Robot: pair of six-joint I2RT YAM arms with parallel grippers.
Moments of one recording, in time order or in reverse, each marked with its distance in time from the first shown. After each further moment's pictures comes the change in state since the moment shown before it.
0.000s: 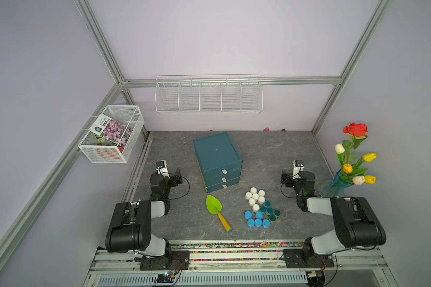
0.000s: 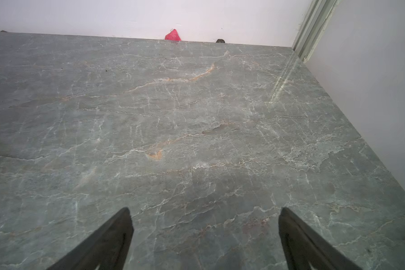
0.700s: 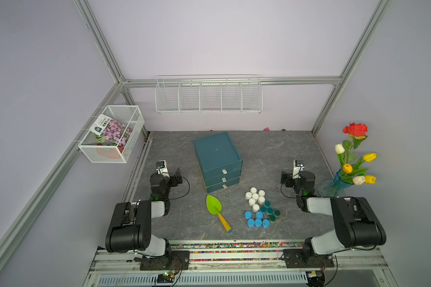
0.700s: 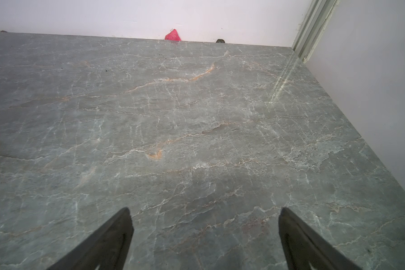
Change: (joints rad) left arm 0.000 0.000 0.000 0.001 0.001 0.002; right arm 0.000 0.000 0.000 0.003 -0.002 -0.001
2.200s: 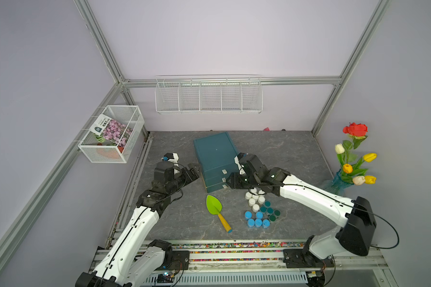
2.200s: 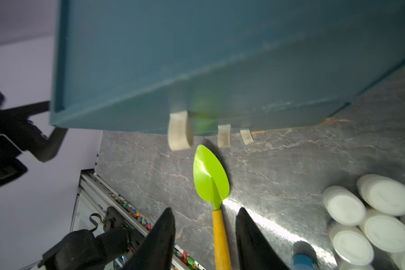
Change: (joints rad) left arm -0.342 -0.558 0.427 -1.188 0.192 -0.703; right arm 0.819 0.010 0.868 -1.218 -0.177 0.767
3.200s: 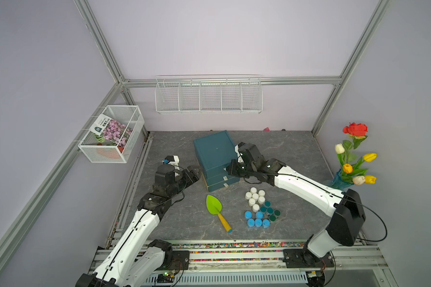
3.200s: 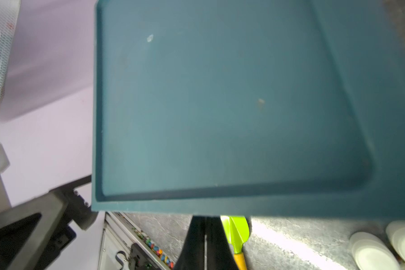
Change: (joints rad) left arm -0.006 -0.026 -0.062 0.070 0.025 -0.067; right arm -0.093 0.106 0.114 0.050 -0.023 0.057
